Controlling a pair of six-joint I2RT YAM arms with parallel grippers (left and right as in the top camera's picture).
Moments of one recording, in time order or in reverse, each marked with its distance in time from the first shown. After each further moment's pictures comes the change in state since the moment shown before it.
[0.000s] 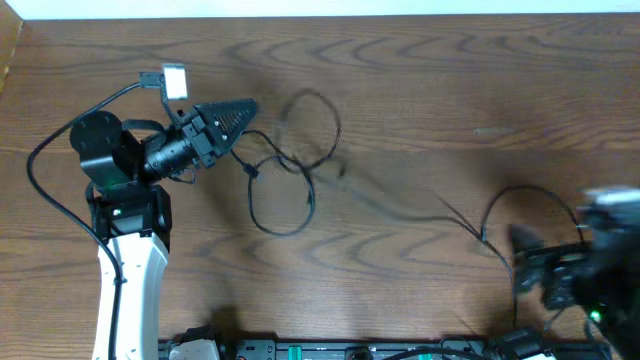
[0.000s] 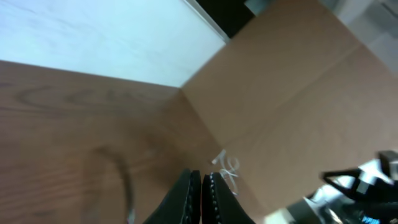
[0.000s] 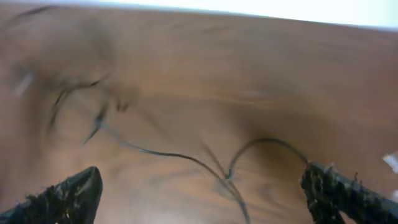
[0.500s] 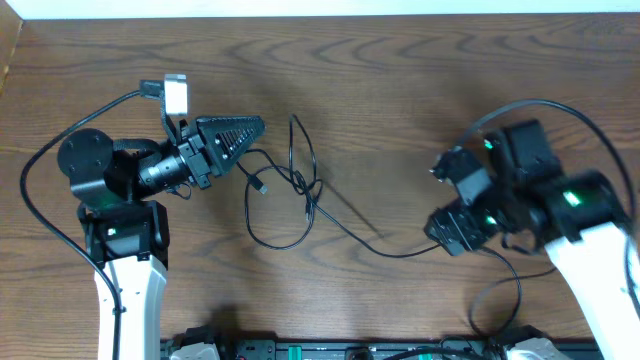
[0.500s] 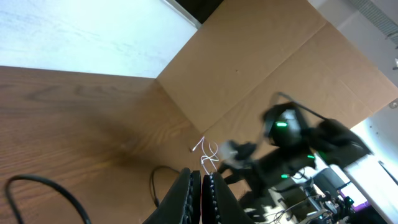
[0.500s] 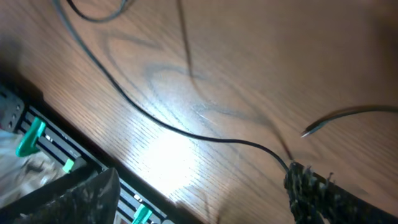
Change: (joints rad) left arm 0.000 -0.103 0.000 0.002 0.095 -0.053; right arm 0.002 0.483 -0.190 0.021 -0.296 -0.284
